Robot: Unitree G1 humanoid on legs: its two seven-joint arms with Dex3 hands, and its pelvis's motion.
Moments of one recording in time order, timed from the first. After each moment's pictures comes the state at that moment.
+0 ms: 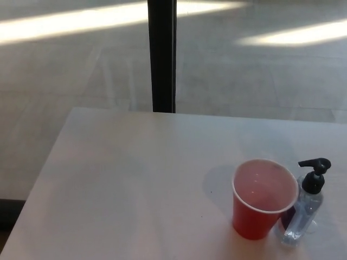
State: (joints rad) left_arm 0.02 0.57 0.34 1.08 -0.02 0.08 0.09; right_arm -0.24 -0.52 -0.35 -0.40 0.71 0.51 0.10
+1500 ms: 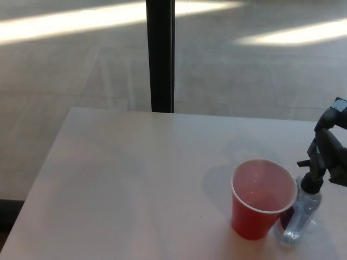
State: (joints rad) left_arm 0.02 0.57 0.33 1.08 -0.04 0.08 0.10; right_arm -0.20 -0.45 -0.21 -0.32 0.62 0.52 0.18
